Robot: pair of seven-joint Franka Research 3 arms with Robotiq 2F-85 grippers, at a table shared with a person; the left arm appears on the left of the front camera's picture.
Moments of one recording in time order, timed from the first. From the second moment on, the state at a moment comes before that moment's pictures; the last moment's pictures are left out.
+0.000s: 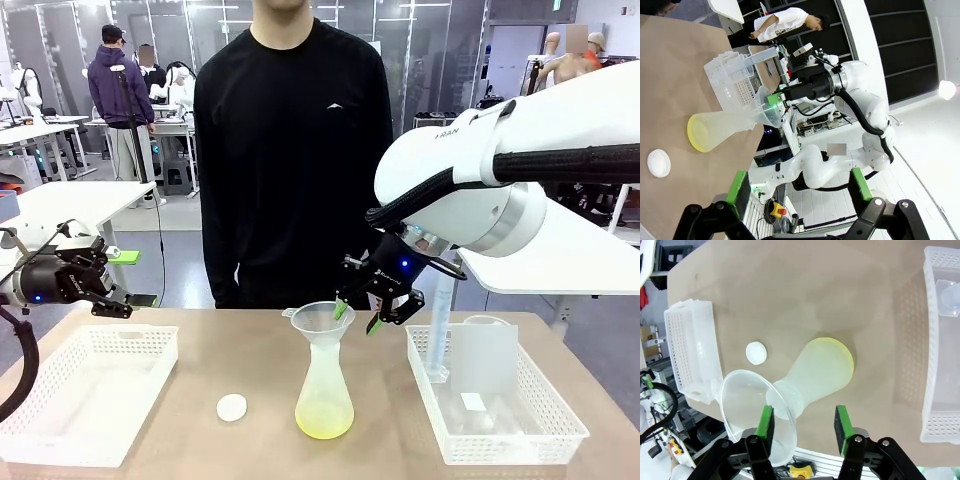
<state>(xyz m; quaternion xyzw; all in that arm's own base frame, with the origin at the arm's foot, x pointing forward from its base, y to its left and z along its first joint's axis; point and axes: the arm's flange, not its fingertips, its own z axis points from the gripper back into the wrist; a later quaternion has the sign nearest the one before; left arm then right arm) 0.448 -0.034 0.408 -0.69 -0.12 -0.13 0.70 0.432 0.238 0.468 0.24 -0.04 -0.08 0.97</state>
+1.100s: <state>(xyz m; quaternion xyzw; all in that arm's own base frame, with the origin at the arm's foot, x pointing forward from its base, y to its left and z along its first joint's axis) 0.448 -0.034 0.408 -0.69 -0.12 -0.13 0.70 0.435 0.239 0.466 0.26 -0.01 -0.09 0.96</state>
